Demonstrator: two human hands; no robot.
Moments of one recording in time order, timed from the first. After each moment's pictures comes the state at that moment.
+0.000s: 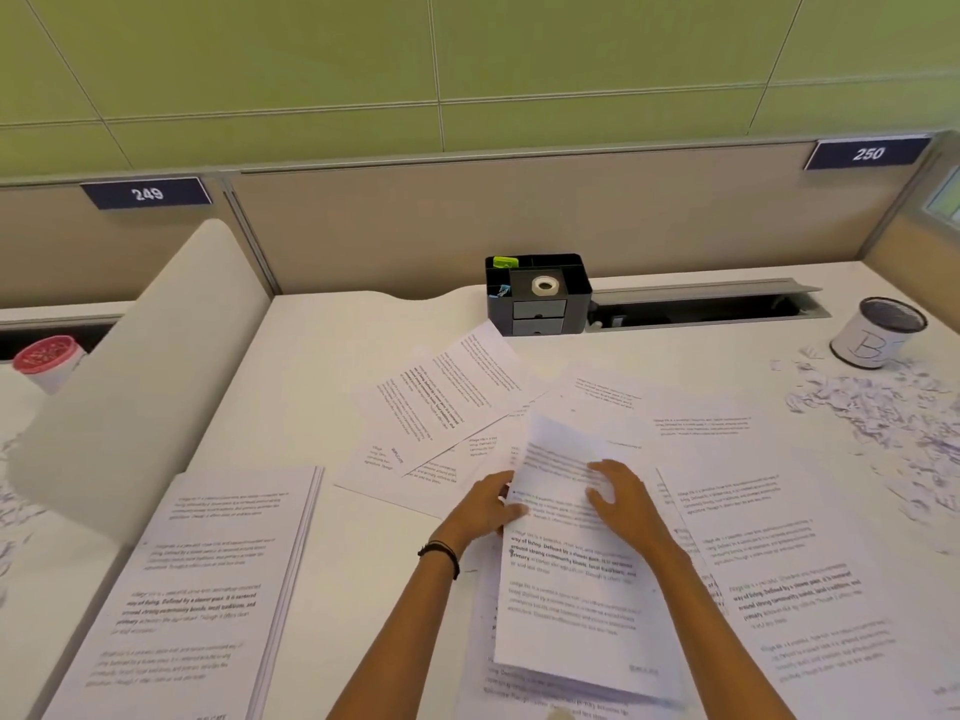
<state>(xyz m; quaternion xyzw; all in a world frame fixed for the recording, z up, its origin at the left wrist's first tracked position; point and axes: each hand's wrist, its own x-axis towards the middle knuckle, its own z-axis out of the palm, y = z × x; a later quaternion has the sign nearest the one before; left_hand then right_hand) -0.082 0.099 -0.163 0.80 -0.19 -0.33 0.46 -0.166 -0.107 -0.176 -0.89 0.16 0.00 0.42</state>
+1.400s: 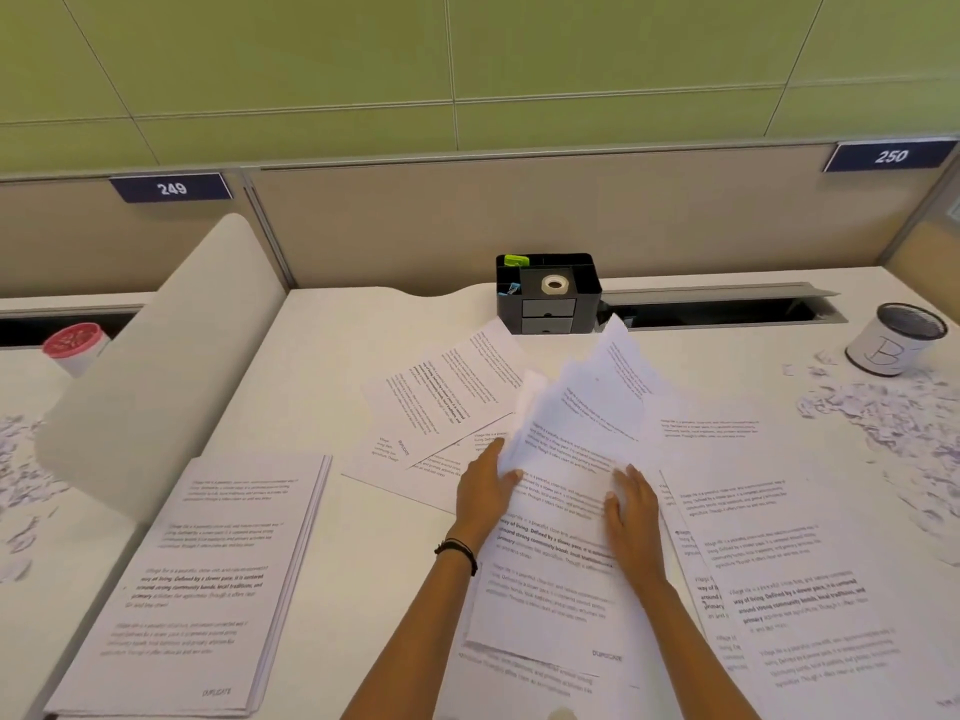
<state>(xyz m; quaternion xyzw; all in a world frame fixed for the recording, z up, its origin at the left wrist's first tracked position) -0.099 0.087 -0.138 0.88 -0.08 -0.16 0.43 -0.185 -0.094 -0.211 -0.89 0.23 -0.12 0.38</state>
